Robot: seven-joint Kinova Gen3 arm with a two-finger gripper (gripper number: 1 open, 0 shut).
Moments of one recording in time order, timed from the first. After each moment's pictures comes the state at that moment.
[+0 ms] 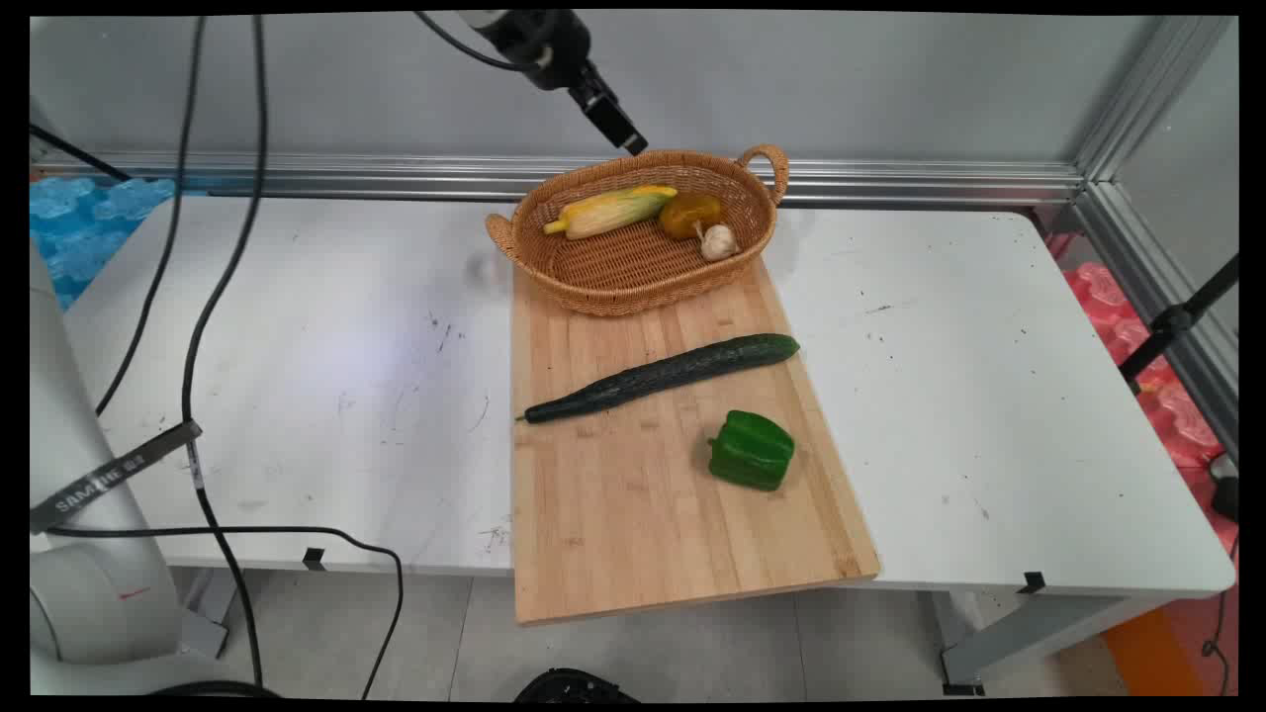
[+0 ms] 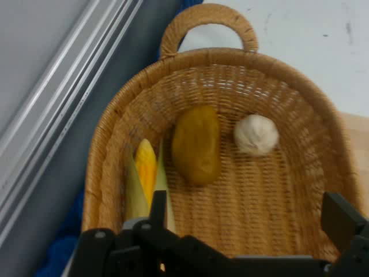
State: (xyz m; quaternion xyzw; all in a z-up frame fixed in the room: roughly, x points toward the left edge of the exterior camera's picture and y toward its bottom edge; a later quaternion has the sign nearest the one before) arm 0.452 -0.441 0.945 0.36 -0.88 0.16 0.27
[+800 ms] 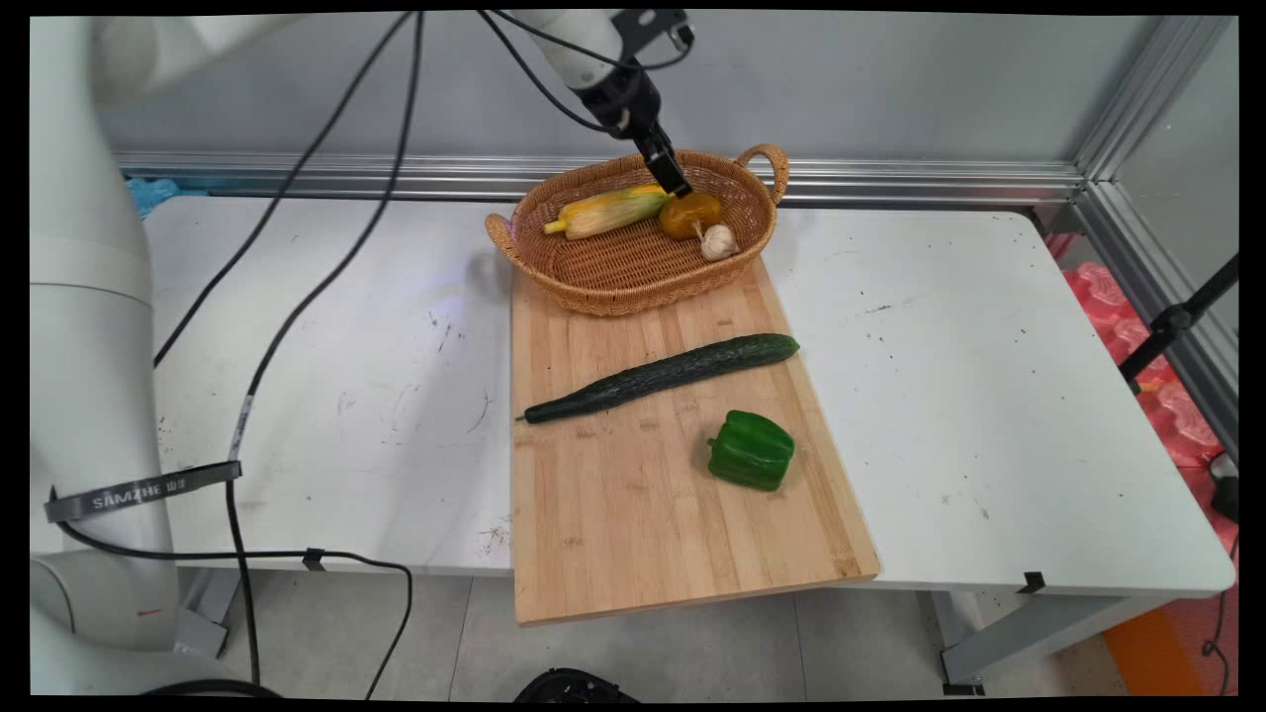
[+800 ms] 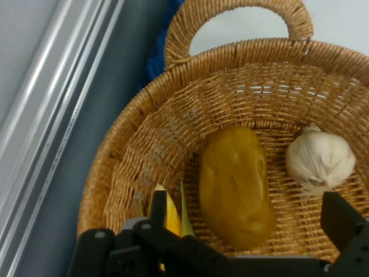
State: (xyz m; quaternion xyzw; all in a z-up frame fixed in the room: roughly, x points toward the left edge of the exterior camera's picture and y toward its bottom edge) arm 0.407 -0.533 0.860 0.31 -0.91 0.16 0.23
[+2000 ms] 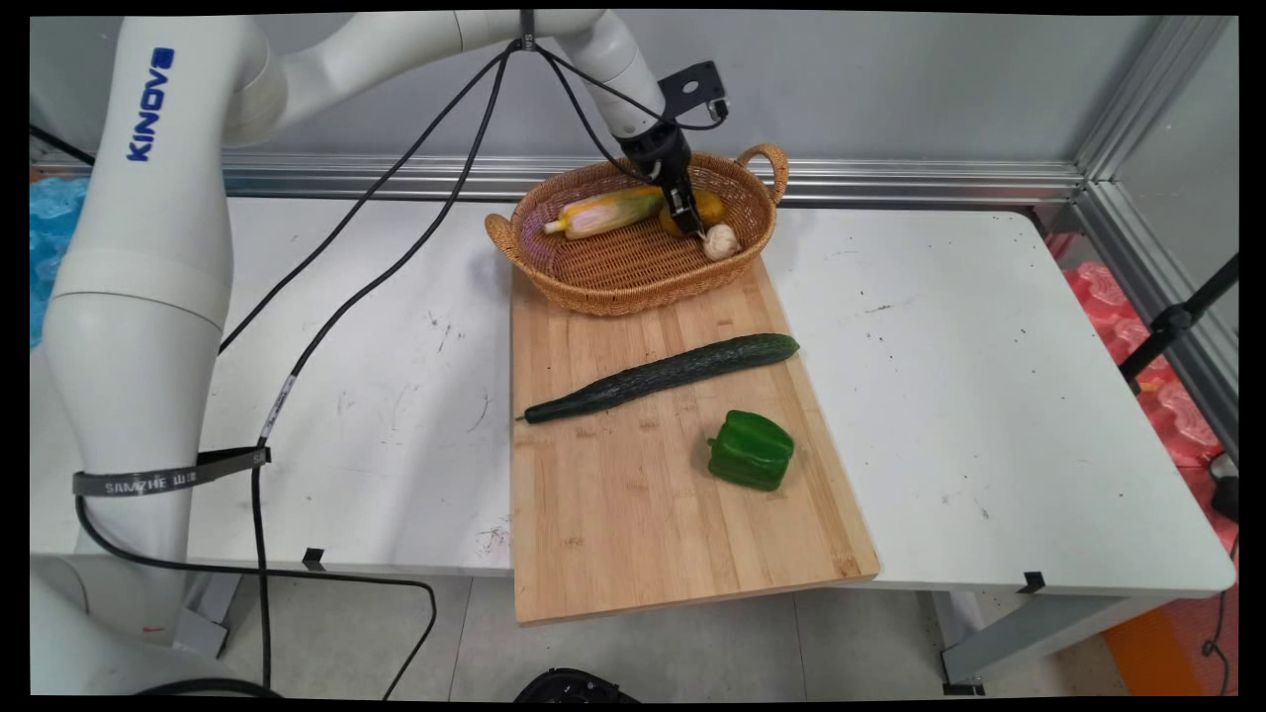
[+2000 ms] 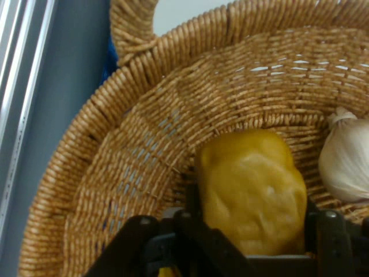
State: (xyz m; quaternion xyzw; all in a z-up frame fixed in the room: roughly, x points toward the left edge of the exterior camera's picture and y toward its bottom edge) arm 0.378 -0.588 0.790 0.25 -0.94 0.13 0.20
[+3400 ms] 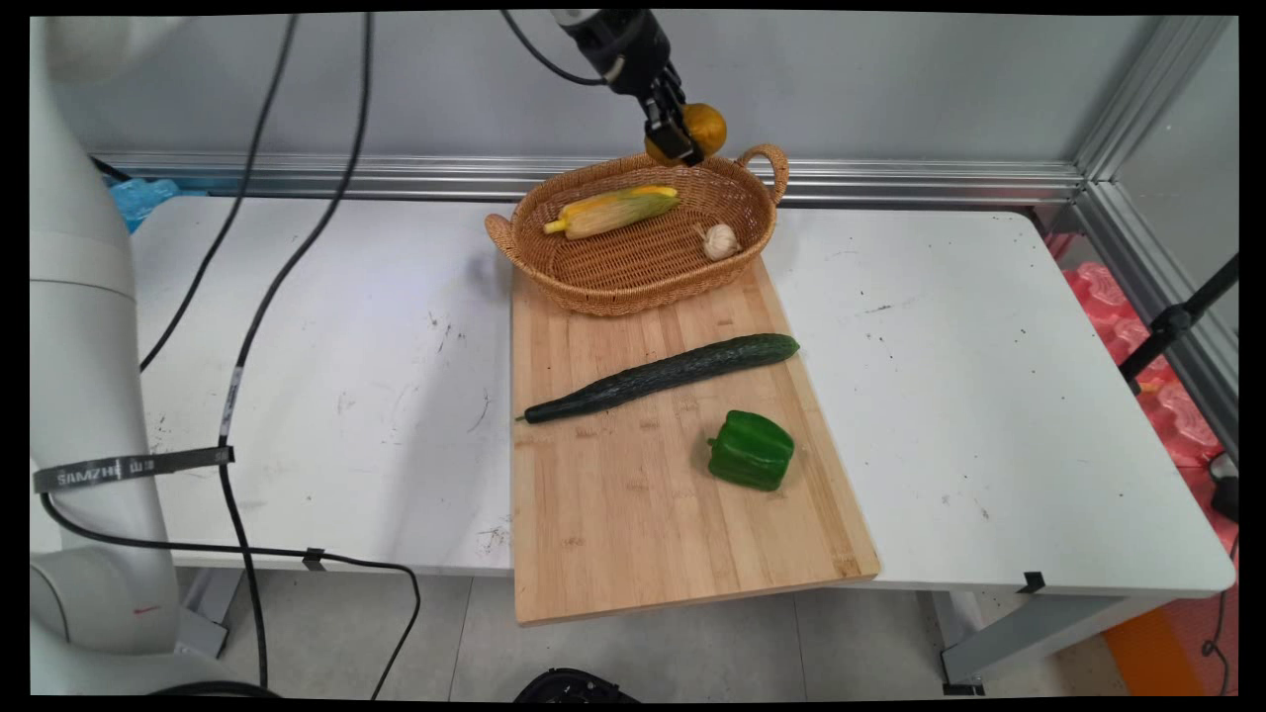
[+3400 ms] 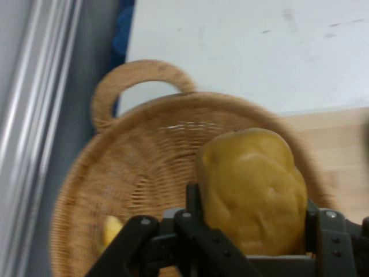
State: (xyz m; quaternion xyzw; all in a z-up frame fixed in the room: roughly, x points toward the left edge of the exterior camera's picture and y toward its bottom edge) arm 0.393 -0.487 0.947 0.20 -0.94 0.15 0.25
